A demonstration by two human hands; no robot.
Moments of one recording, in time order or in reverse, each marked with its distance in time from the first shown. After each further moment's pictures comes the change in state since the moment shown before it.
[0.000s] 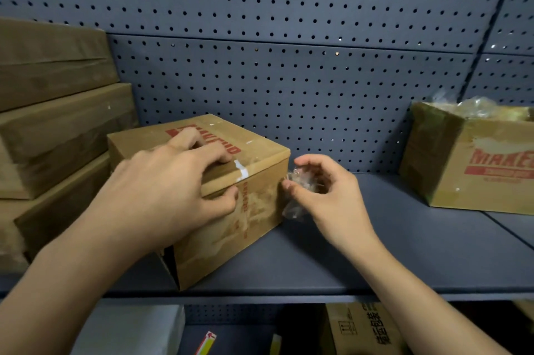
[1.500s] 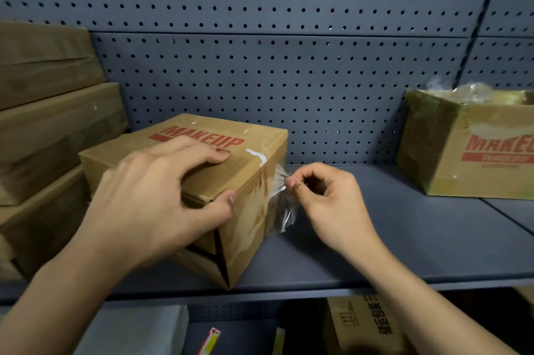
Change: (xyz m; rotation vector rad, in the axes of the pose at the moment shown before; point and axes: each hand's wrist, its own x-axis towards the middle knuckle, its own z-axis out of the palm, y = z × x) left_hand -0.010 -0.004 0.017 -0.309 0.250 0.098; right_hand -0.005 0.012 -0.005 -0.118 -0.001 -0.053
